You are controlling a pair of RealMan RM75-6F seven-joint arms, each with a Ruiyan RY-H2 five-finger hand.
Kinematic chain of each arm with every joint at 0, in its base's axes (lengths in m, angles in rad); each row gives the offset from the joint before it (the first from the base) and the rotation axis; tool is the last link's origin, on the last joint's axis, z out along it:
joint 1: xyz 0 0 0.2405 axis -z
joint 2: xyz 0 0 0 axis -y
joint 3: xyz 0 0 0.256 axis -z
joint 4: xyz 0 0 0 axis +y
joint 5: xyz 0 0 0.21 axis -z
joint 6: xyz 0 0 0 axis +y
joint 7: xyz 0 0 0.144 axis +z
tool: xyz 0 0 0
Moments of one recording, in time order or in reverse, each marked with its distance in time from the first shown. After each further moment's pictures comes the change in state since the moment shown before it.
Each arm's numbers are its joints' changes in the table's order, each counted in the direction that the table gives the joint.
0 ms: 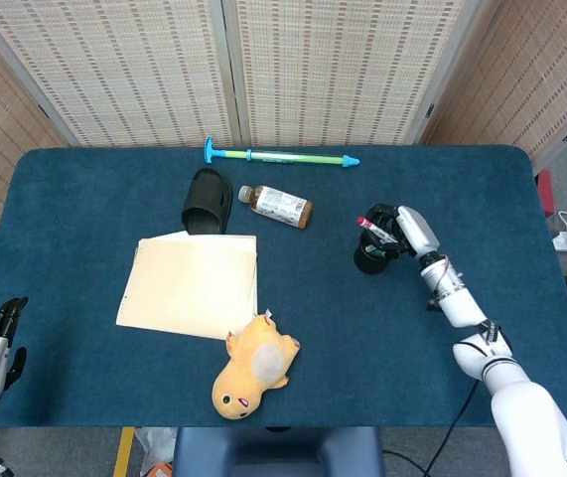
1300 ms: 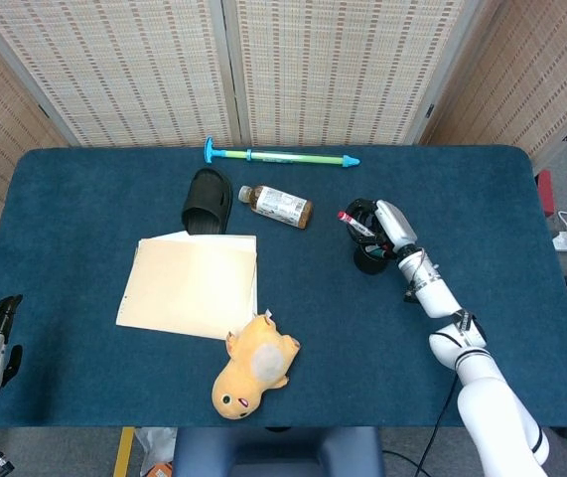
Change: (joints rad) left arm 0.008 0.011 0.017 0.014 0.047 -0.016 0.016; right arm -0.093 0.118 0.009 0.147 -0.028 -0.095 0.071
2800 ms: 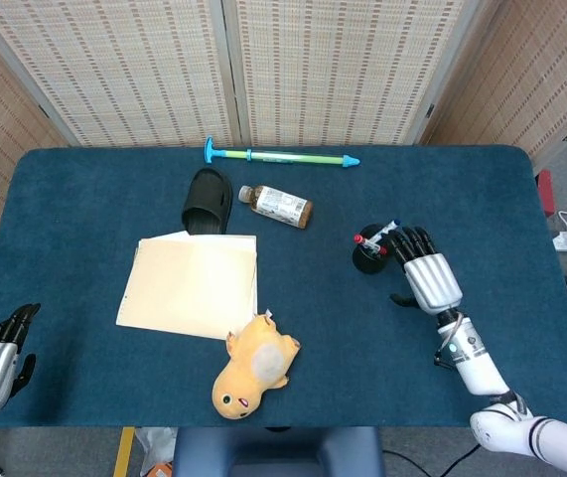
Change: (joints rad) left arm -0.010 -0.052 -0.058 -0.066 -0.099 0.007 -0.042; right arm 0.365 -0.457 0.036 -1.102 -0.174 0.347 -1.494
